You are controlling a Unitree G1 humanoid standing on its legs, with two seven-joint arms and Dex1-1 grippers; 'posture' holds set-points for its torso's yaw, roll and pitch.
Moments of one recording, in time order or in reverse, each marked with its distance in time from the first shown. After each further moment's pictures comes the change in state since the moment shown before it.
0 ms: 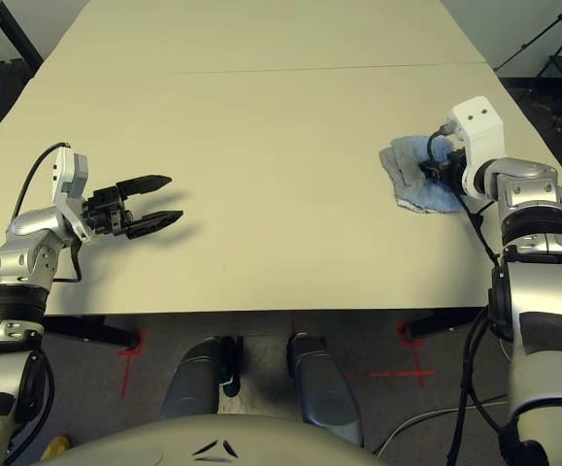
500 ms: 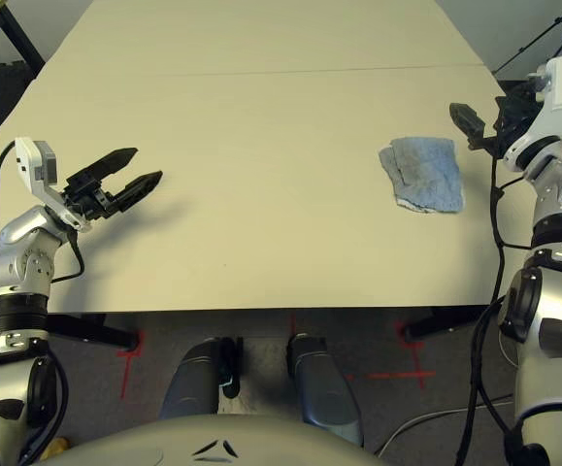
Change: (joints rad) left arm 0.024 -0.115 0.190 -0.050 0.009 -0.097 0.476; right arm 0.141 0.034 -0.249 -0.152 0.206 -0.234 -0.005
